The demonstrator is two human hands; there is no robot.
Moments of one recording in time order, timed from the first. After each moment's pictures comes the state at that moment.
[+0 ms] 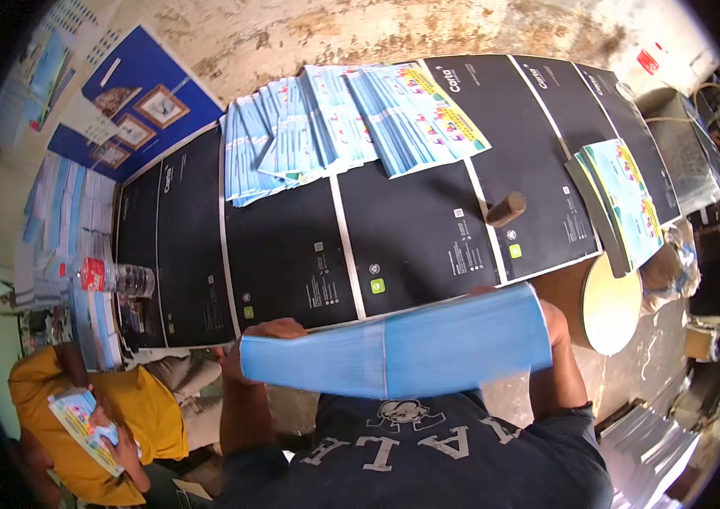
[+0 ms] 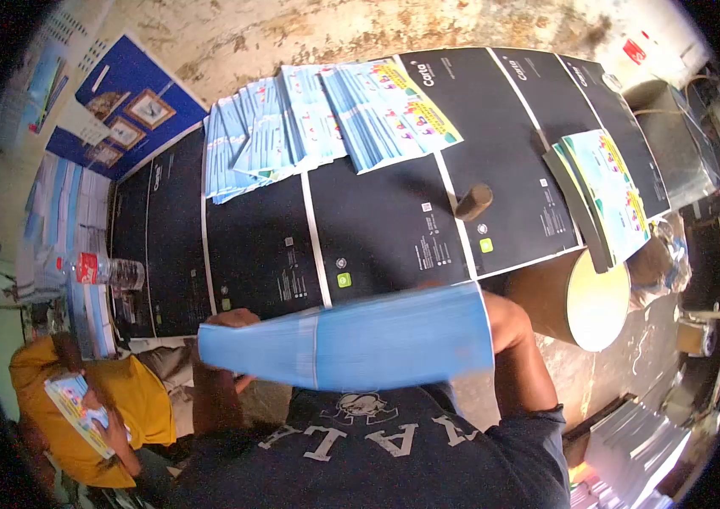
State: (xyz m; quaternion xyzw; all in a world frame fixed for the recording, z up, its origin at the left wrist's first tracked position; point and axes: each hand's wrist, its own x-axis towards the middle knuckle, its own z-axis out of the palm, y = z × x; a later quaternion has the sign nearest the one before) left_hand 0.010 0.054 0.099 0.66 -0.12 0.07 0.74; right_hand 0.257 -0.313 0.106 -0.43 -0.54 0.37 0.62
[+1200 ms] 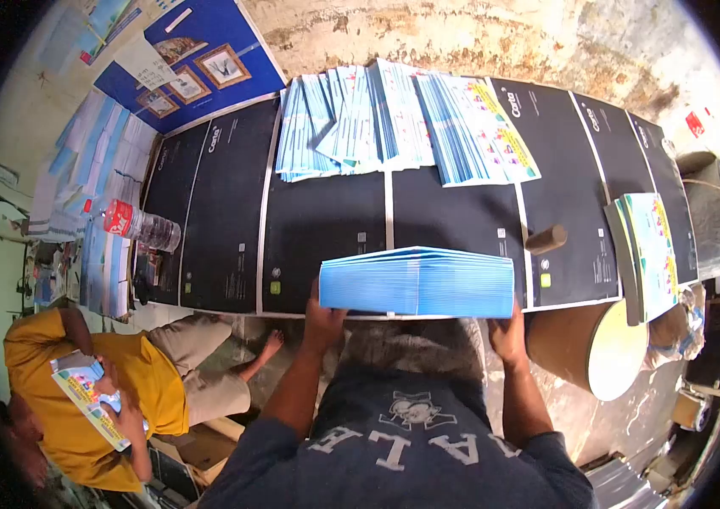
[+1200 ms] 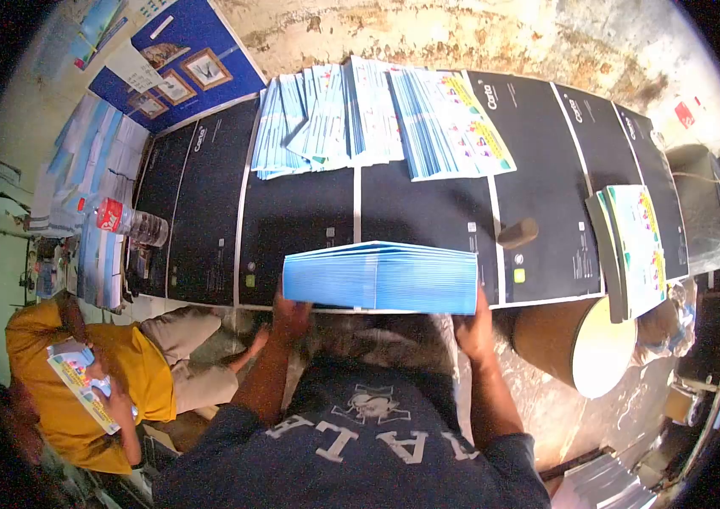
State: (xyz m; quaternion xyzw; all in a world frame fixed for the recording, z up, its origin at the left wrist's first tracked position) left_hand 0.000 0.032 -0.037 0.79 0.22 0.21 0.52; right_hand 0.208 -0.294 -0.036 -0.78 -0.25 0.17 0.55
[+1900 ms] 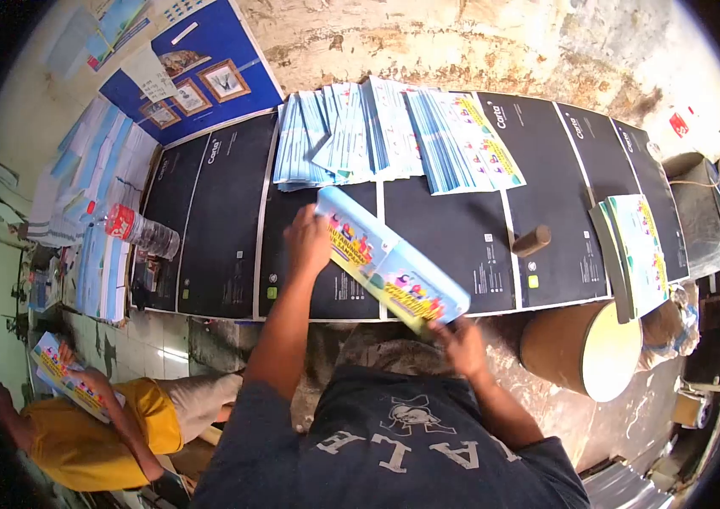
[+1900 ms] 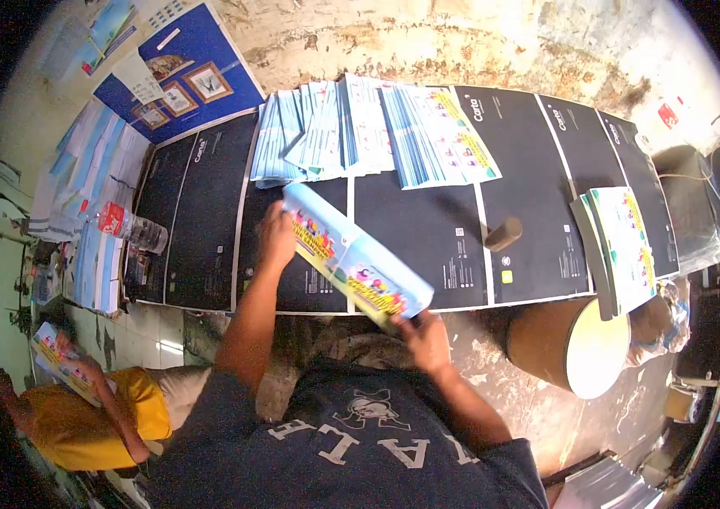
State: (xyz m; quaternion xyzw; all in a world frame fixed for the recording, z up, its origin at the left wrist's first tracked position) left_hand 0.118 0.120 0.005 0.87 0.31 0.19 0.34; right_hand 0.148 -0.248 0.000 -0.78 -0.17 0.29 0.52
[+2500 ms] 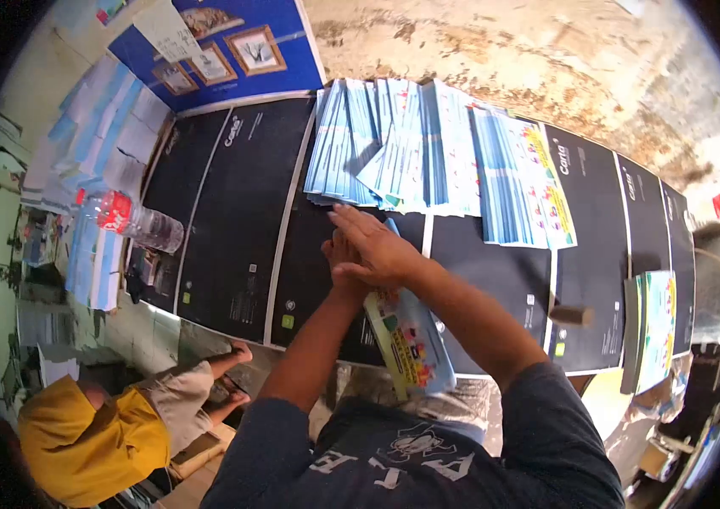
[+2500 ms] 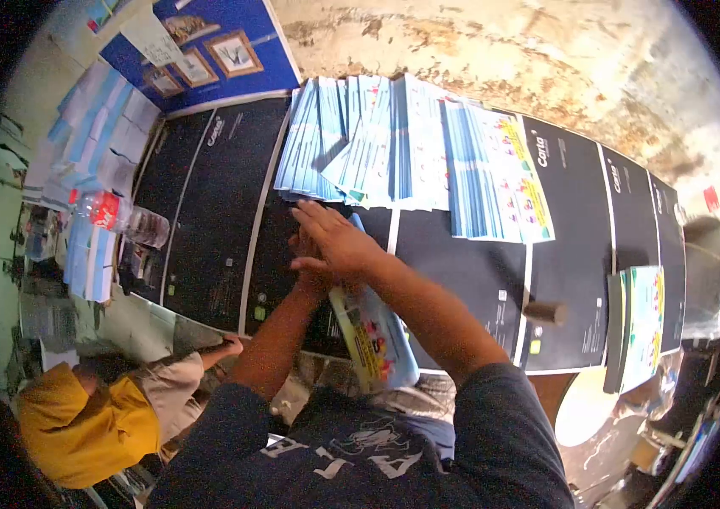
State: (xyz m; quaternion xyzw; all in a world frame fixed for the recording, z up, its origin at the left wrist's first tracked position) left_hand 0.149 0.140 -0.066 0.92 0.28 0.29 0.01; right_hand 0.261 0.072 0.022 -0.61 -0.69 0.20 0.34
